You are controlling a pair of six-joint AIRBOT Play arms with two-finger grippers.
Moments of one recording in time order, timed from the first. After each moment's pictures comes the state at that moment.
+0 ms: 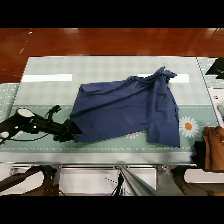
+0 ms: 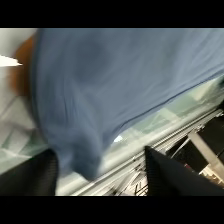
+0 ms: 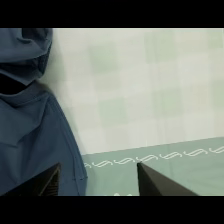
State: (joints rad) left arm 0.11 -1.29 0.46 0.75 -1.19 -1.28; right arm -0.43 -1.52 1.69 -1.34 1.46 1.41
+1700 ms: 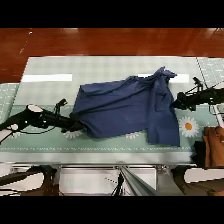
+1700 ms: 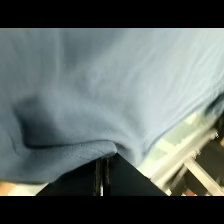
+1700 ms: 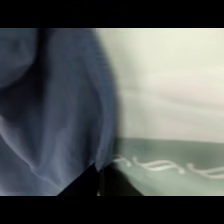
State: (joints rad) left arm 0.04 -1.38 0.57 0.62 -1.06 -1.14; right arm -0.39 -1.62 1.07 -1.00 1.19 1.22
